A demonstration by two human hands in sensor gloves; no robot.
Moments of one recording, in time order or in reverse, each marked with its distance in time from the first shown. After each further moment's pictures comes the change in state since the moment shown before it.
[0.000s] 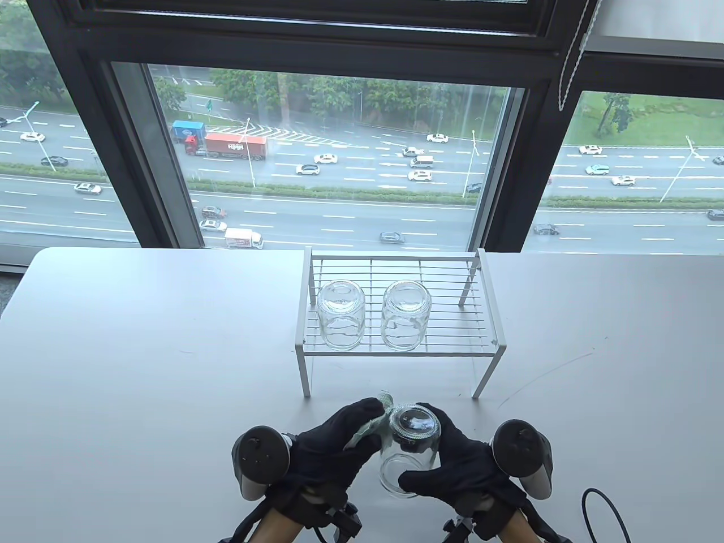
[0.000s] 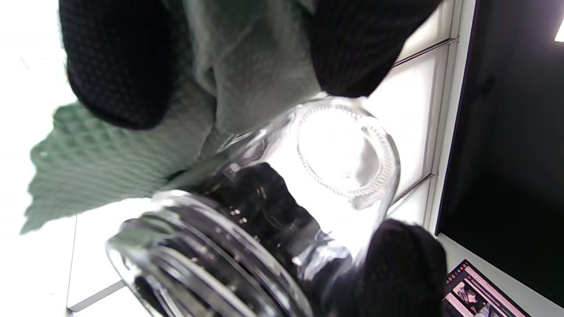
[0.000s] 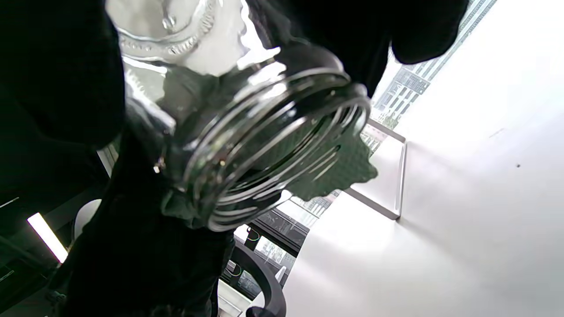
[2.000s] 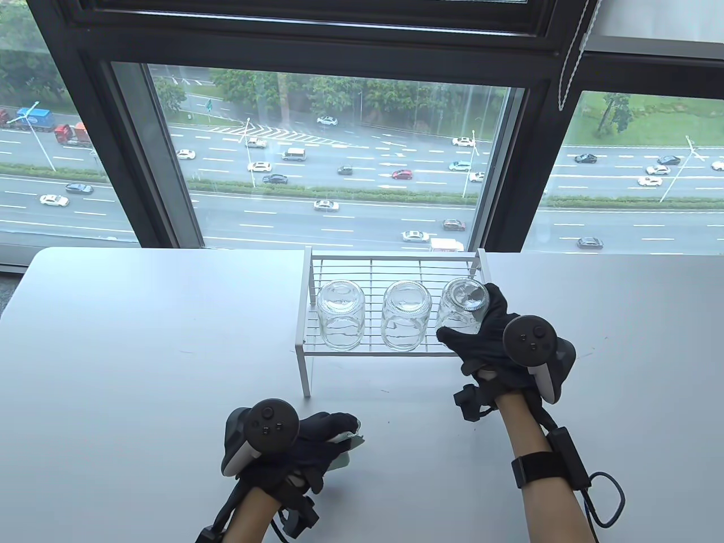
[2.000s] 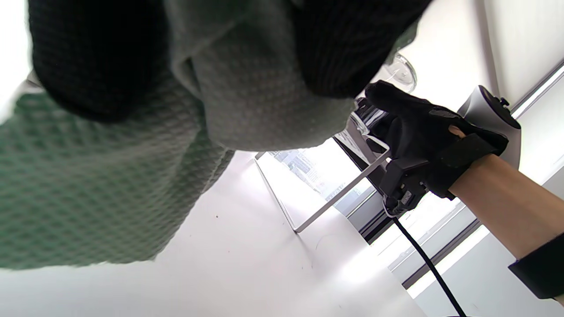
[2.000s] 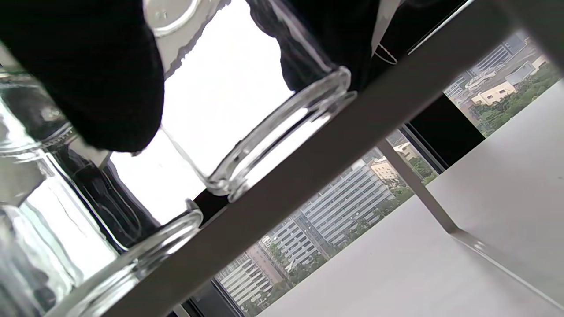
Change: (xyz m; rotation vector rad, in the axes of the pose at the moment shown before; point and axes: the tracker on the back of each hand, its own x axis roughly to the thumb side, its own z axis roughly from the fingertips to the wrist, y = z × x) left_hand -0.035 0.018 -0.005 -0.293 0.295 -0.387; right_hand -0.025 -0.101 -0.108 -0.448 0.275 0.428
